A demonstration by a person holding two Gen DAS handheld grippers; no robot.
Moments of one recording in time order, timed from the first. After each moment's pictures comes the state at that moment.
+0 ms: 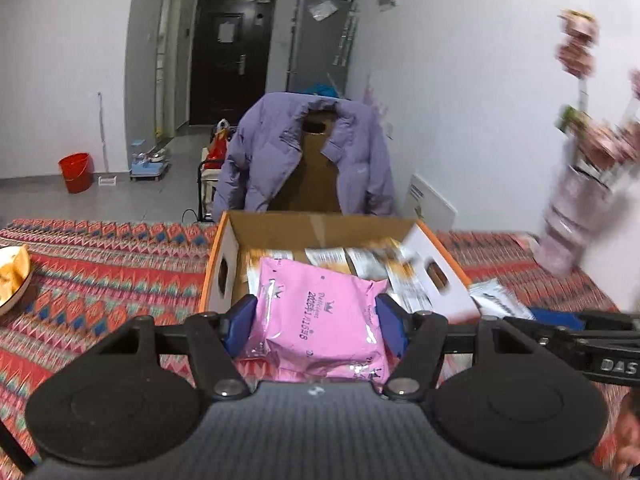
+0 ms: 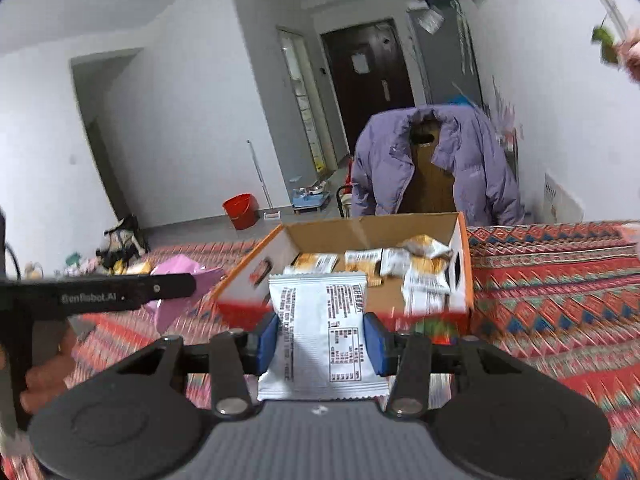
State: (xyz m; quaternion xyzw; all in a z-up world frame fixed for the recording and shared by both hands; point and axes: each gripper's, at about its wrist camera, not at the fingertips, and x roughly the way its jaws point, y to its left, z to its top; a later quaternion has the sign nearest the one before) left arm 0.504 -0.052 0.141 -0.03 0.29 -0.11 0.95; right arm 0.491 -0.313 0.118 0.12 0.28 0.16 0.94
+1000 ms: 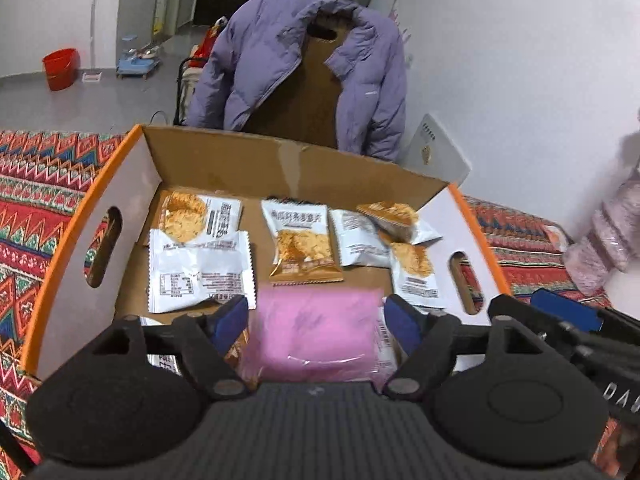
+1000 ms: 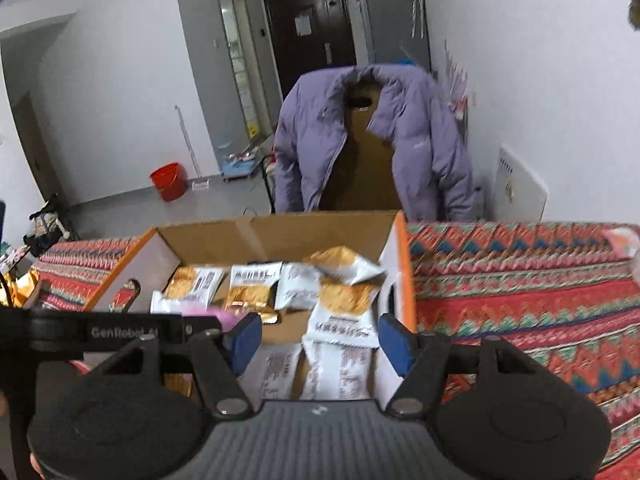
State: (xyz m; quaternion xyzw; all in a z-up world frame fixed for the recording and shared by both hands) left arm 0.647 -0.111 0.060 -0.09 0.41 -0.12 0.90; right arm 0.624 -0.331 0.077 0.08 0.33 0.07 0.94
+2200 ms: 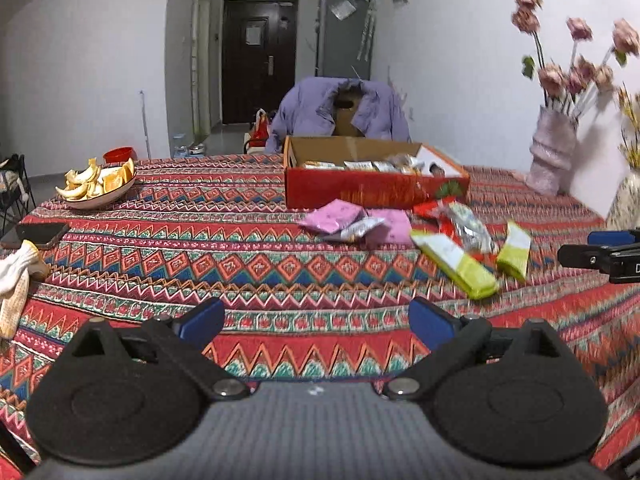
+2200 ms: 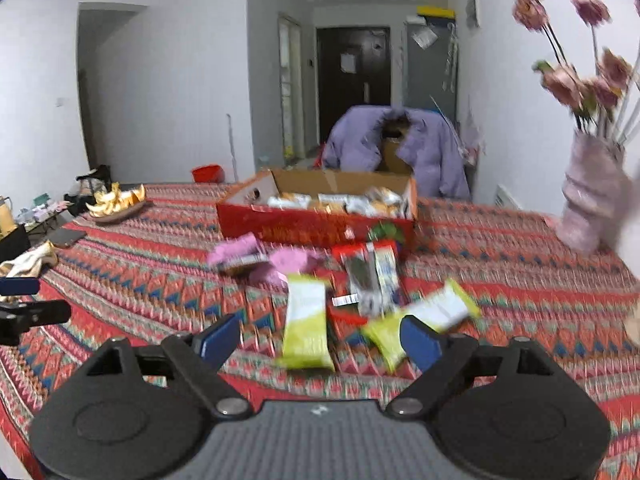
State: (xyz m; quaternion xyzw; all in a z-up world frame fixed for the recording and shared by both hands) left arm 0.231 0.012 0.081 0.01 0.28 -0.07 0.96; right arm 0.261 -0.298 0.083 0.00 0.28 0.11 0.95
